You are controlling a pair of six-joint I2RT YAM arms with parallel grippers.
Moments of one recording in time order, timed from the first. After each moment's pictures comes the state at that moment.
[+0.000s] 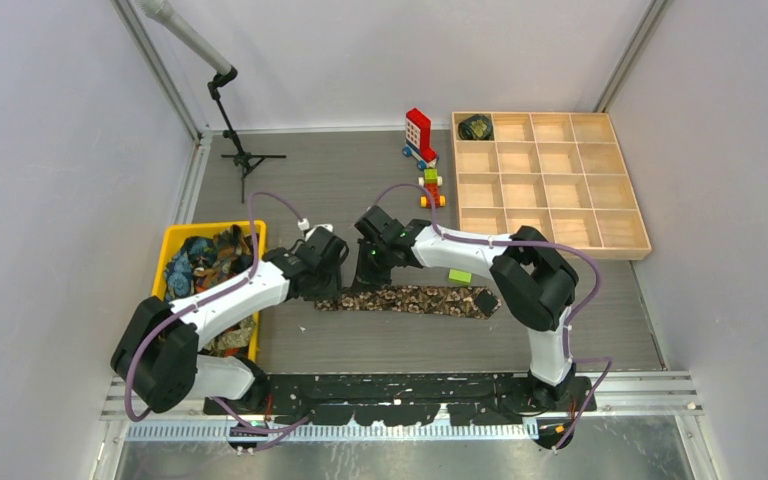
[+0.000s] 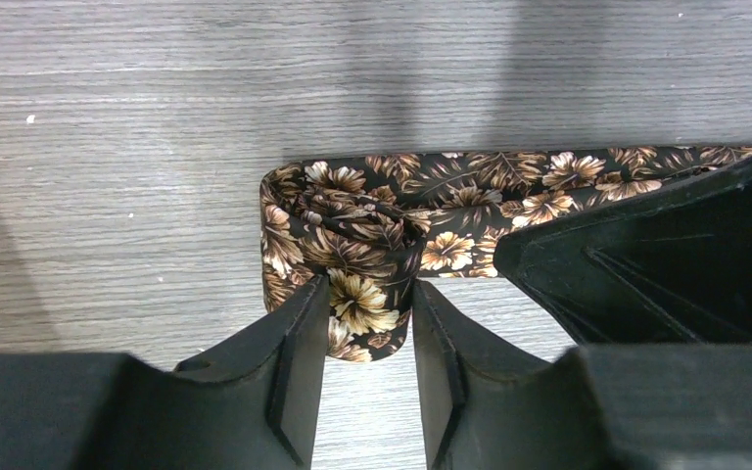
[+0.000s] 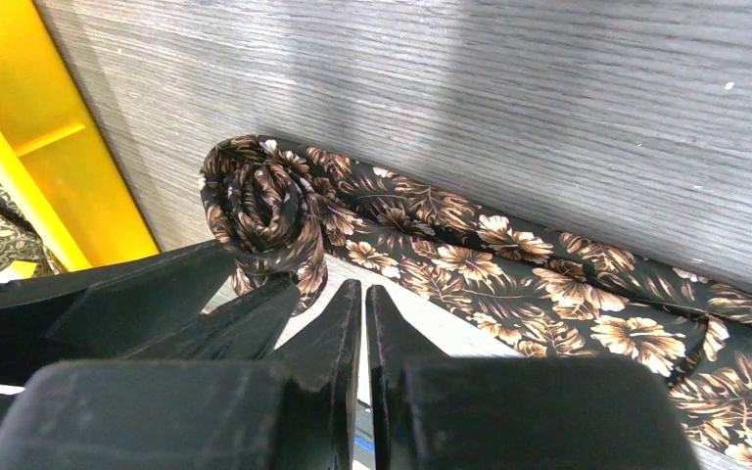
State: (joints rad) left arm -0.66 1.31 0.78 -0.59 -0.20 -0.66; right arm 0.89 1.94 1.33 -0.41 -0.22 0.98
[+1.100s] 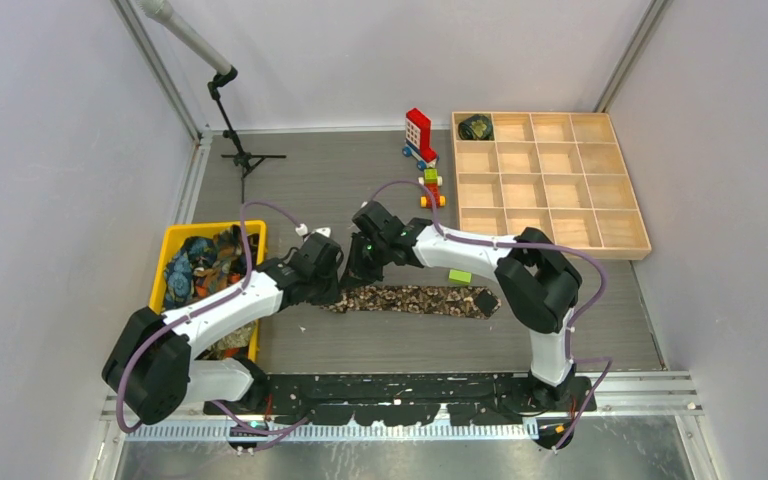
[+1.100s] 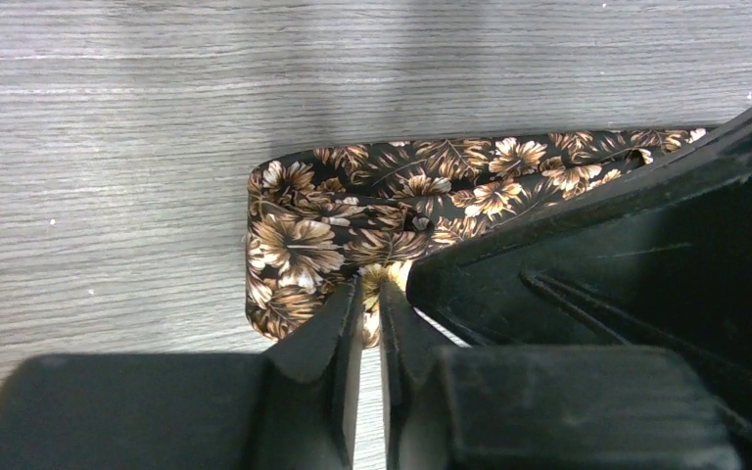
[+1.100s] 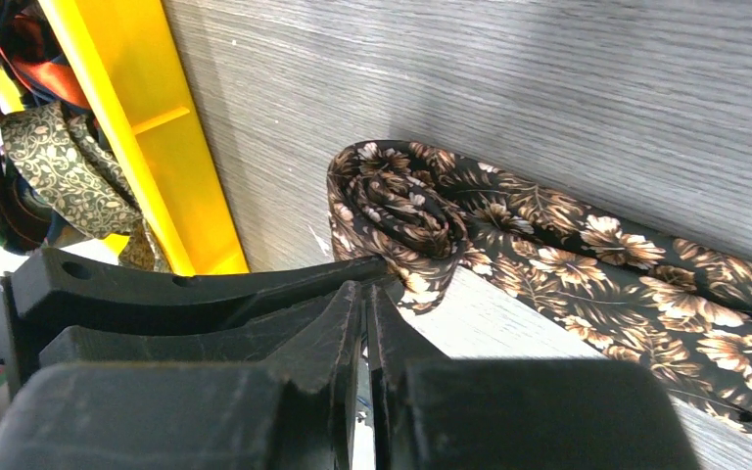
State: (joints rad) left arm -0.66 1.24 0.69 -0.47 -0.11 -0.69; right arm 0.90 1.92 1.35 -0.33 -0.28 1.03
